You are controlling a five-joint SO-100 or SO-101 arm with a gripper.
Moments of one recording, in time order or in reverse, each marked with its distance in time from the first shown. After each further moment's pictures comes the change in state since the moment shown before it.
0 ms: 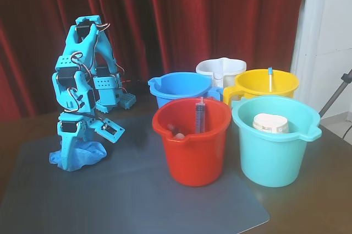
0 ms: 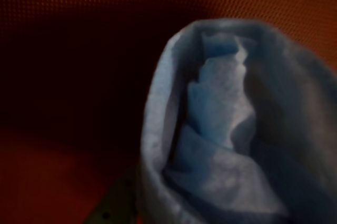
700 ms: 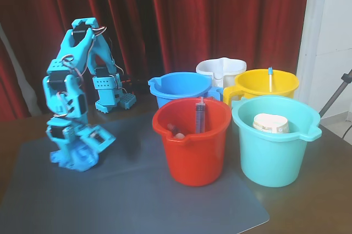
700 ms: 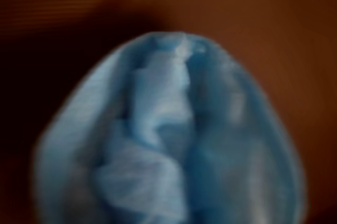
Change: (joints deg) arm 4.3 -5.9 -11.4 -0.1 7.9
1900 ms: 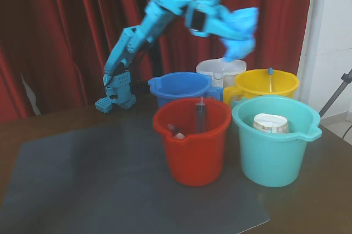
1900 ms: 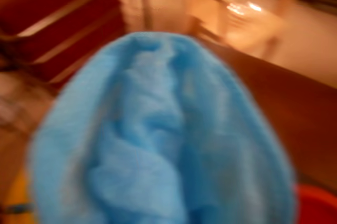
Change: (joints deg) arm -63.4 -25.9 -95.4 6.9 80.4
